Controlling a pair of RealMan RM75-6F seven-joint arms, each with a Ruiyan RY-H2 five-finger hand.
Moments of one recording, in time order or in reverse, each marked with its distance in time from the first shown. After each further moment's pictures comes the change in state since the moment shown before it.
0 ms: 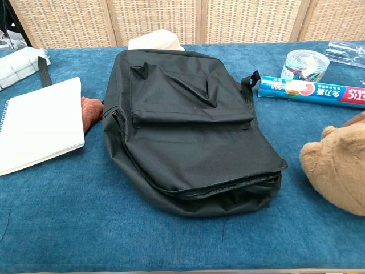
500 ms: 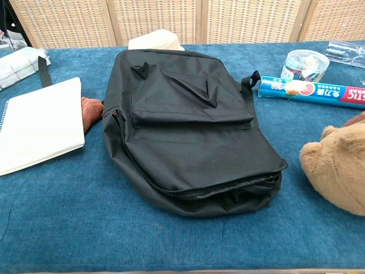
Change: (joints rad) left arm 0.013 -0.016 -0.018 0.029 -0.011 0.010 -0.008; right arm -0.031 -0.089 0.072 0.065 0.055 0.076 -0.312
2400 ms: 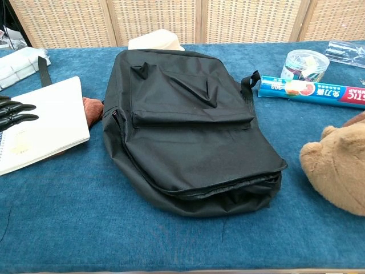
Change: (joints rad) left arm -0.165 -0.516 0.139 1.072 0.172 -0.018 -0.251; right arm 0.001 0.028 -0.002 -0.039 0.027 -0.054 0.112
